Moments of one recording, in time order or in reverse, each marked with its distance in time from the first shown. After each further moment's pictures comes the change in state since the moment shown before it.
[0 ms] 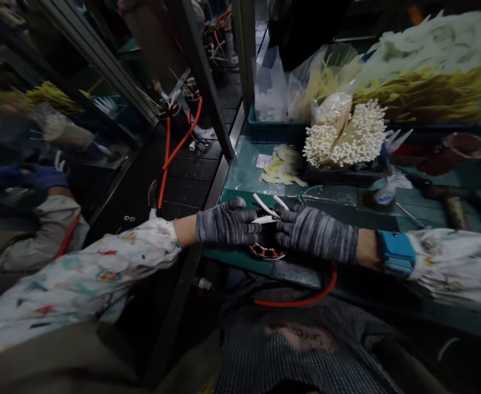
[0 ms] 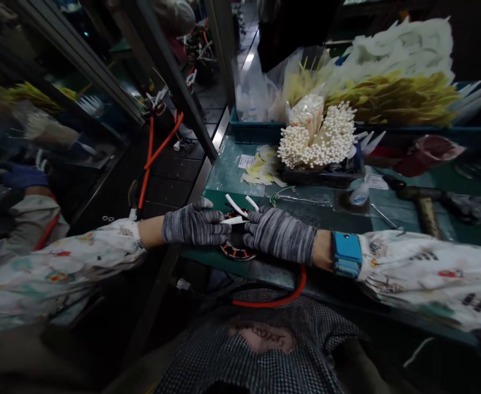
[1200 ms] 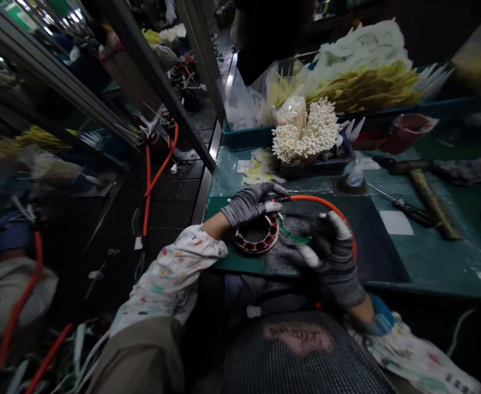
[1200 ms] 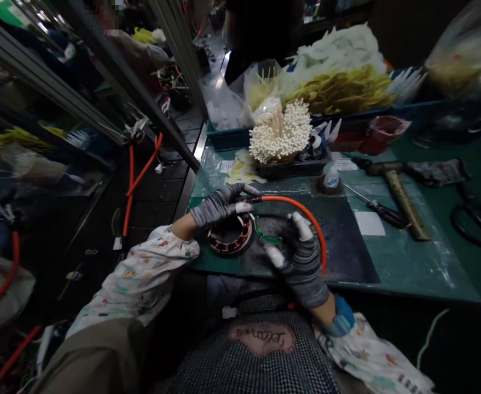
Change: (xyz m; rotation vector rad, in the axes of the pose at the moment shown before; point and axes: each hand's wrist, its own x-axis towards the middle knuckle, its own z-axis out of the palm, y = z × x) left_hand 0.092 0.011 -0.011 -0.967 0.482 -0.128; right_hand -0.100 -0.067 0.070 0.171 0.946 0.751
